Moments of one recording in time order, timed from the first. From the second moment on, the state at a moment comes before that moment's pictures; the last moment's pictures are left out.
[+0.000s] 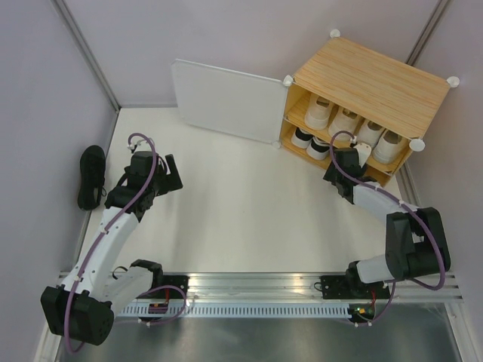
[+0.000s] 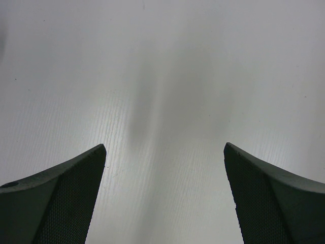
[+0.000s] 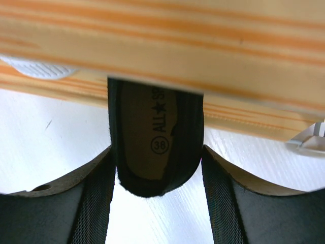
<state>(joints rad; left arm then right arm) -0.22 0.98 0.87 -0.62 -0.26 -0.38 0.14 1.42 0.71 -0.06 0.39 0.48</state>
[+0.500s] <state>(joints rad) -0.22 0.98 0.87 -0.62 -0.26 -0.38 0.13 1.56 0.82 -0.06 0.48 0.48</state>
